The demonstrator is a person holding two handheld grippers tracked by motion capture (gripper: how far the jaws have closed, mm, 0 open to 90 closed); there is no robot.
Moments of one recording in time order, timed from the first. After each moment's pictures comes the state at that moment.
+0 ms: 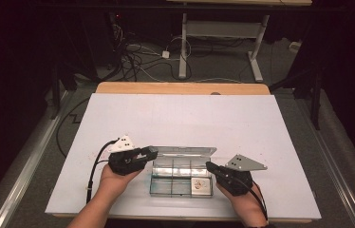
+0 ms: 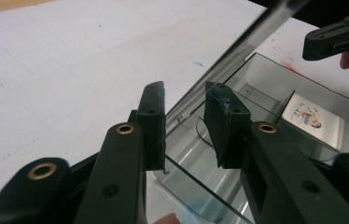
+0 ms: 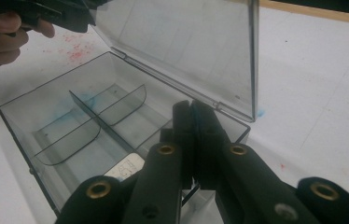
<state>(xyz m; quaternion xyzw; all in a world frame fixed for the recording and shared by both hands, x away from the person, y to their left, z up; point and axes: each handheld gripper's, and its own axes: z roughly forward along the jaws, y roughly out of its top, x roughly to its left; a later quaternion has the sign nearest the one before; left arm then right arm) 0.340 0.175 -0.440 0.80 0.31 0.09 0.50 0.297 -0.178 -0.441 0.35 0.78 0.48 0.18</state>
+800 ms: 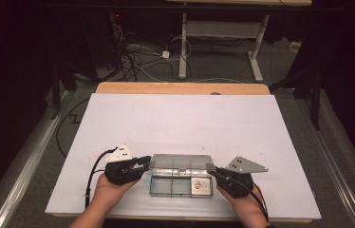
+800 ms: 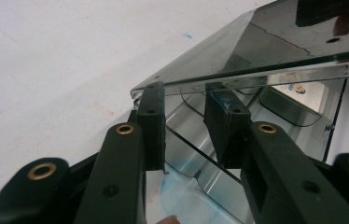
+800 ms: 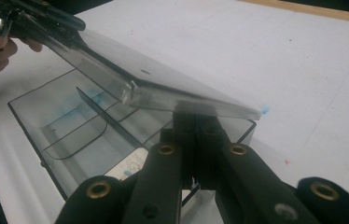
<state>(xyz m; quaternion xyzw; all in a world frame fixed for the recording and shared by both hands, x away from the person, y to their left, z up) 0.319 0.182 -0.448 0.82 0.31 0.08 0.48 0.291 -0.179 -0.439 0.35 0.79 0.48 0.18</state>
